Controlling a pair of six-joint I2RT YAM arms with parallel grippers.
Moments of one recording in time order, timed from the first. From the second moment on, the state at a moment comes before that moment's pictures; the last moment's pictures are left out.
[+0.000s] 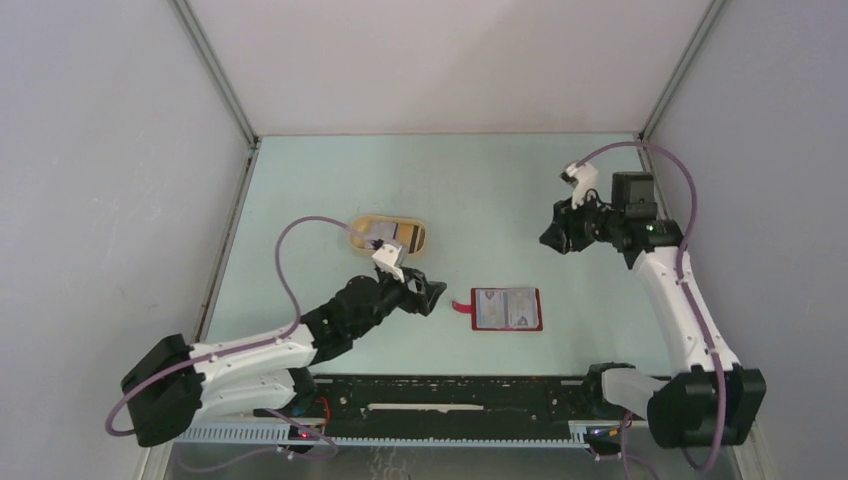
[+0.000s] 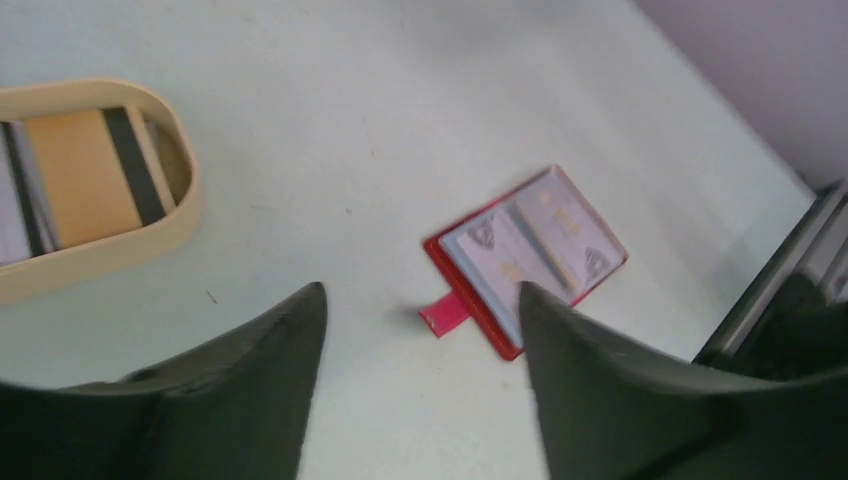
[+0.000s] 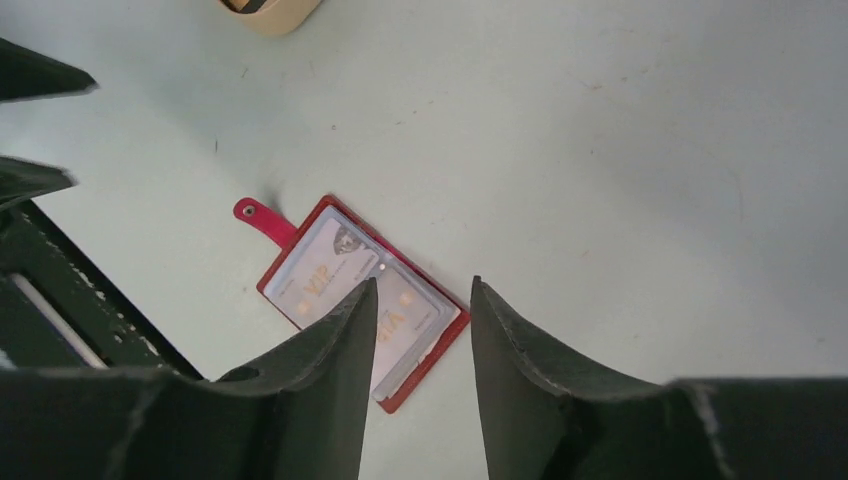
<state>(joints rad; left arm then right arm) -0.96 1.06 0.39 0.41 -0.20 -0.41 0.08 1.14 1.05 -0.67 -0.56 -0.27</state>
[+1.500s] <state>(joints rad) -0.87 1.45 0.57 0.26 0.04 -0.70 -0.08 1.72 1.05 -0.93 -0.75 -0.32</state>
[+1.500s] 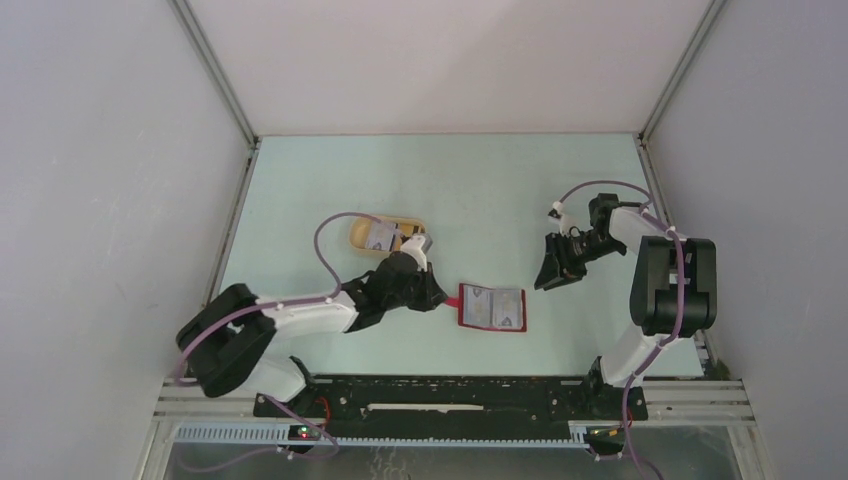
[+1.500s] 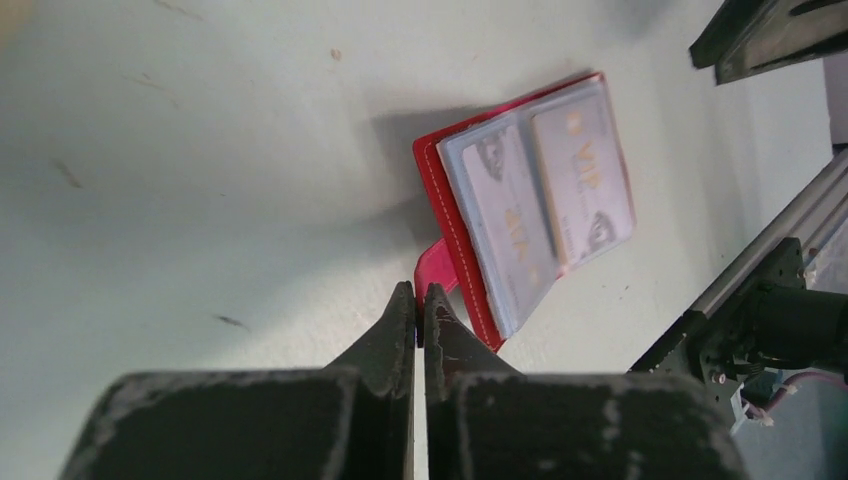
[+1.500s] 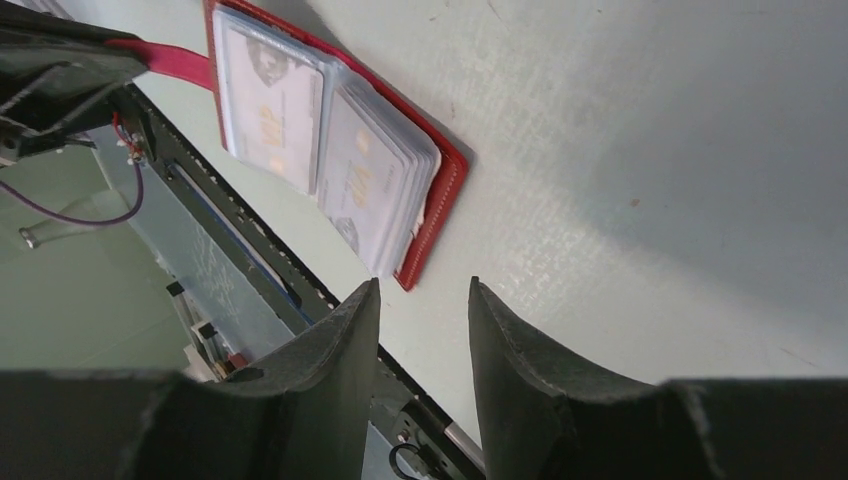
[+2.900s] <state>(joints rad) -1.03 1.89 1.19 0.06 0.43 -0.65 -0.17 1.72 1.06 -0.88 -0.93 -0.26</state>
